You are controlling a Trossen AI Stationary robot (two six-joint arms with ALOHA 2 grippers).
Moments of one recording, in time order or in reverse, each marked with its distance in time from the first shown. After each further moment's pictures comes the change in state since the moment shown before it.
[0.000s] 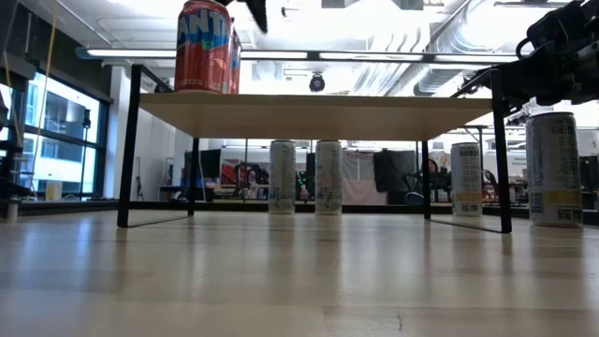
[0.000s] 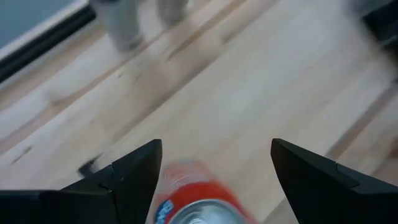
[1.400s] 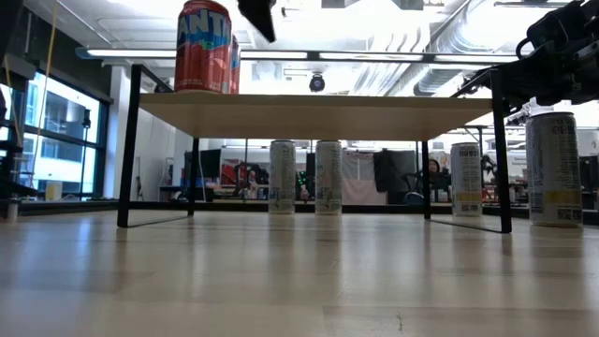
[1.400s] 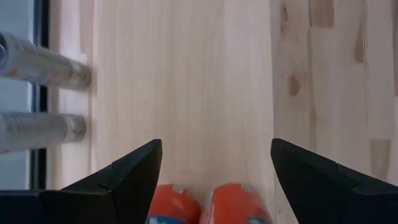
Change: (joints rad) left arm -0.275 0.111 0.001 0.023 -0.043 0.658; right arm 0.000 0.000 0.000 0.000 0.000 0.000
